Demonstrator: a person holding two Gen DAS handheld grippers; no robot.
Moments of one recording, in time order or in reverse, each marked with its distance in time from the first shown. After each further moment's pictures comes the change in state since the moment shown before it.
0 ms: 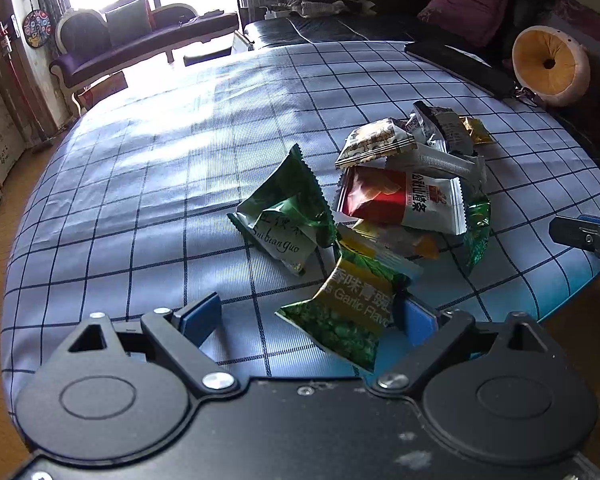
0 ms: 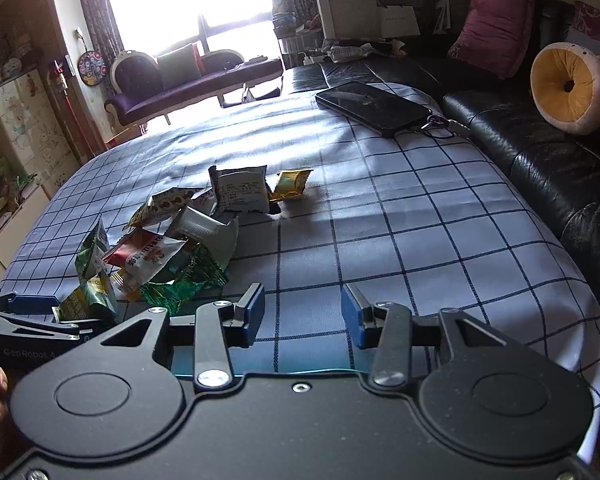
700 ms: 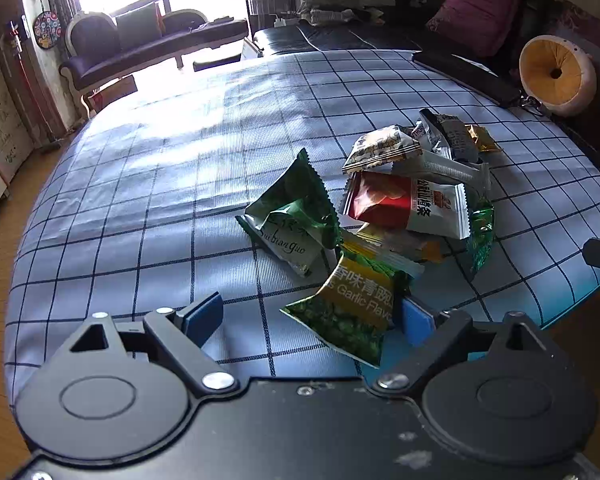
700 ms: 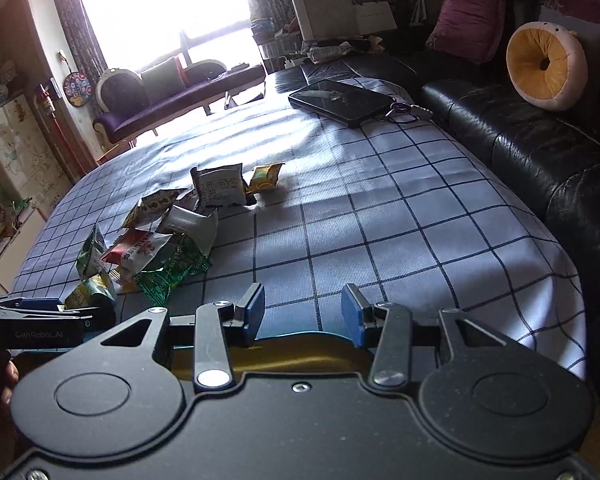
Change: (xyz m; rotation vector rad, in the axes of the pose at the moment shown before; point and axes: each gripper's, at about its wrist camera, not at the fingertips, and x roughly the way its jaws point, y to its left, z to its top) left arm -0.005 0.000 -0.004 -0.016 -0.033 0.023; right arm -0.024 -0.011 -0.009 0.055 -0.007 0.001
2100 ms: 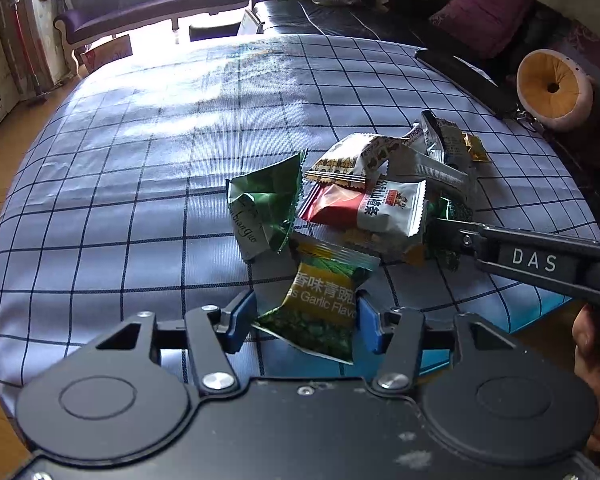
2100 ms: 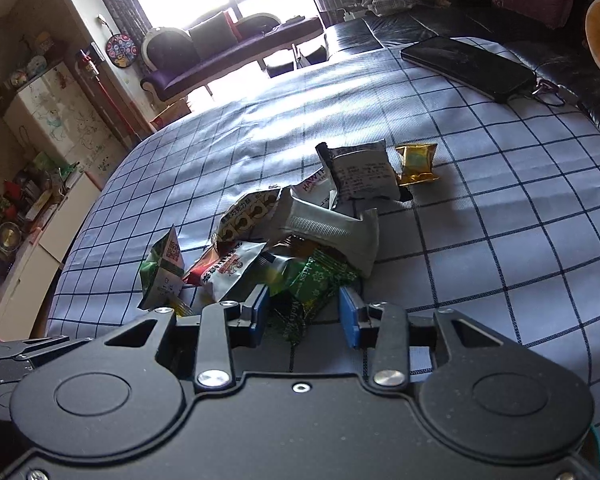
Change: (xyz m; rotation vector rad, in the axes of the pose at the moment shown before) left arm -0.005 0.015 0.009 -0.117 0.090 -0.093; right arm 0.062 0.076 0.025 -0.034 0.141 0.154
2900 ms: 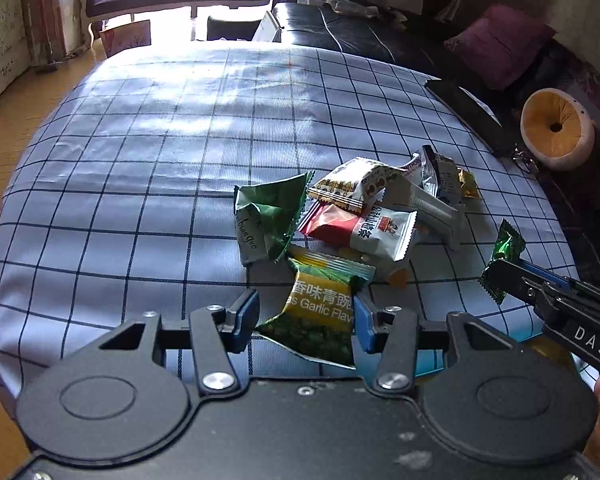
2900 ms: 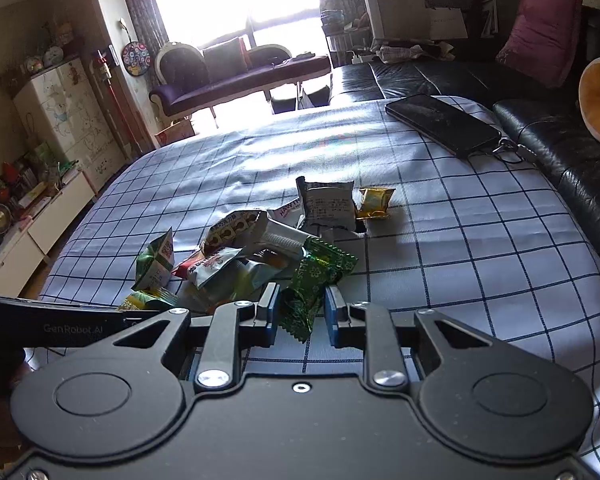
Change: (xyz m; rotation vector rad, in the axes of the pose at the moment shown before) left arm -0.024 0.007 0.009 -0.130 -0.016 -0.032; right arm -0.052 -0.010 -0.008 -0.101 -0.114 -0.039
